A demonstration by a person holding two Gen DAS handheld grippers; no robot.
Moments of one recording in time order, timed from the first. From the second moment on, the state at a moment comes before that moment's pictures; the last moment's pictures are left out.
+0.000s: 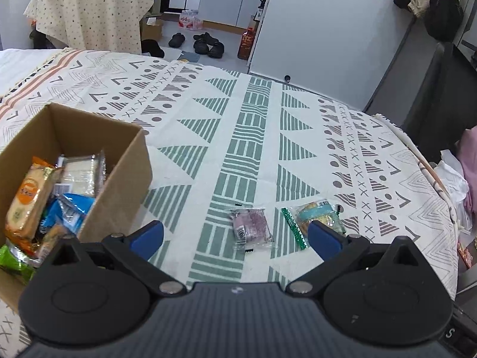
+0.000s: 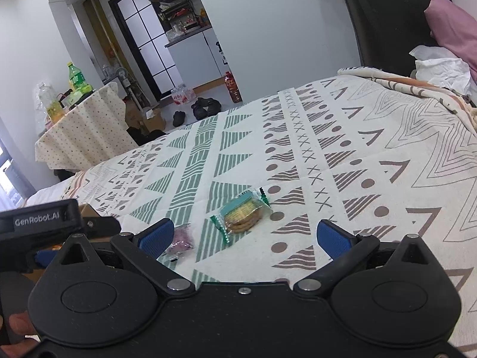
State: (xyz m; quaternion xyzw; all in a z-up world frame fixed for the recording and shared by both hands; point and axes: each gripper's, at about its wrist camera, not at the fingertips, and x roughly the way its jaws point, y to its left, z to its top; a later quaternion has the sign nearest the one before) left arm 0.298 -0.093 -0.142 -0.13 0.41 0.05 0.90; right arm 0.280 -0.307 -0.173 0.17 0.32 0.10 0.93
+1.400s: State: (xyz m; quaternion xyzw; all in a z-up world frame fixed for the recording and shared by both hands) left arm 0.358 -0.105 -0.215 -0.13 0.47 0.07 0.87; right arm 0.353 -0.299 -0.233 0.14 0.36 0.15 0.91
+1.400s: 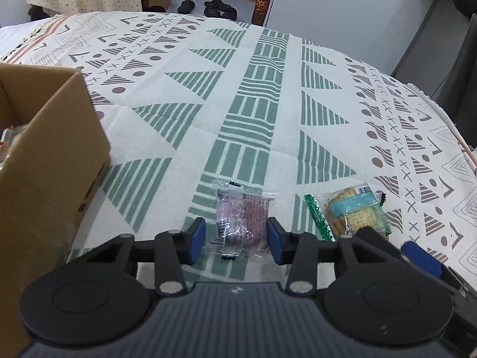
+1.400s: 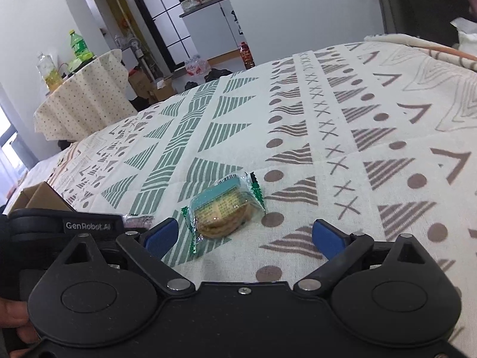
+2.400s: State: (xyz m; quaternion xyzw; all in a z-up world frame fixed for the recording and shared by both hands) left arm 0.303 -0.053 -0.191 -0.17 0.48 0.03 0.86; right arm 0.352 -0.246 -0.211 0.02 0.38 0.16 0.91
